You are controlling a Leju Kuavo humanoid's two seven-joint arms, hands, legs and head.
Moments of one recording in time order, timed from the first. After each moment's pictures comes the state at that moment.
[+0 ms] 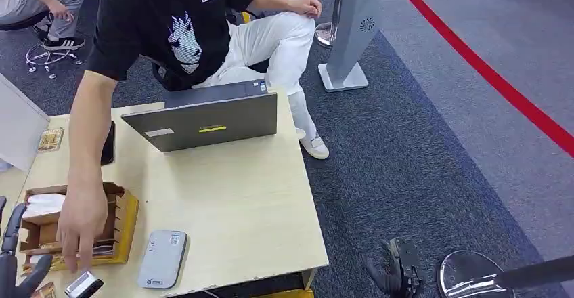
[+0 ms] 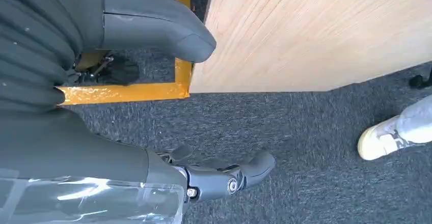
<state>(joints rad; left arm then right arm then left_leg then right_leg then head) 0.31 0.07 0.26 -1.84 -1.40 0.34 -0.37 0.03 0.27 -0.63 -1.03 0.51 0.32 -0.26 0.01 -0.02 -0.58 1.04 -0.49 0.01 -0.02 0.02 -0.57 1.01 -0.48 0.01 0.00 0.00</state>
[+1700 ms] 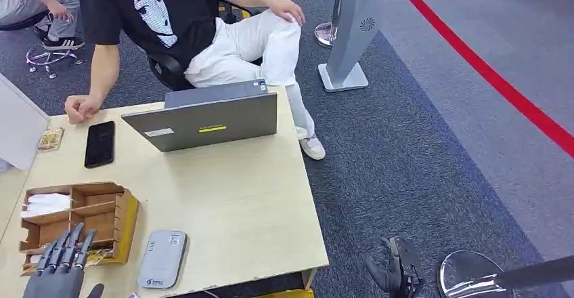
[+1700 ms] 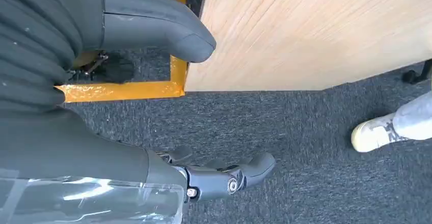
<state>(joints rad) 0.37 0.10 0.06 -1.65 -1.48 0.26 -0.22 0.03 0.27 -0.62 -1.03 0.53 0.31 -0.27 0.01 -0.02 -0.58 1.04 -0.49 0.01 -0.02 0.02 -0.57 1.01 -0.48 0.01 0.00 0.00</state>
